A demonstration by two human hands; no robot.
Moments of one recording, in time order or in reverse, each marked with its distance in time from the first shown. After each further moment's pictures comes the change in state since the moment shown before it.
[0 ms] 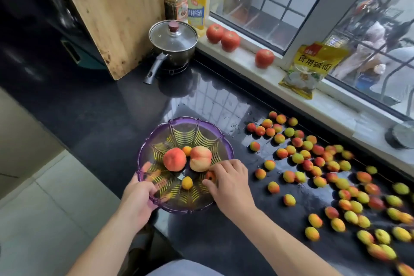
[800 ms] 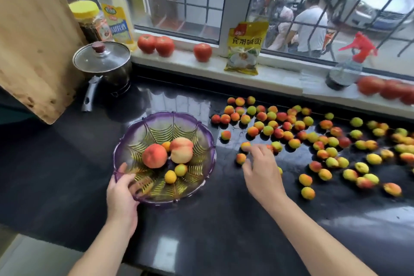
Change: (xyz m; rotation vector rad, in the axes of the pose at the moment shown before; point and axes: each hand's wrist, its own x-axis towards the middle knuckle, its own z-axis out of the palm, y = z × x) left_hand 0.054 0.019 0.042 0.053 -0.149 0.334; right_hand -0.041 0.063 -0.015 0.233 0.394 0.550
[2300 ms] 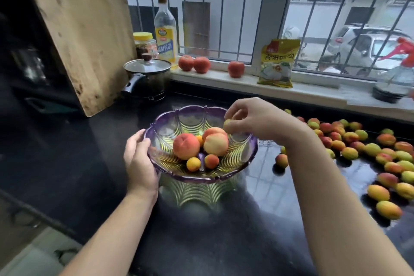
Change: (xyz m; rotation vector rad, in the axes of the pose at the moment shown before) left_hand 0.054 -0.031 0.002 -0.171 -0.138 0.674; right_hand 0.059 -0.084 0.022 0.197 -0.355 -0.329
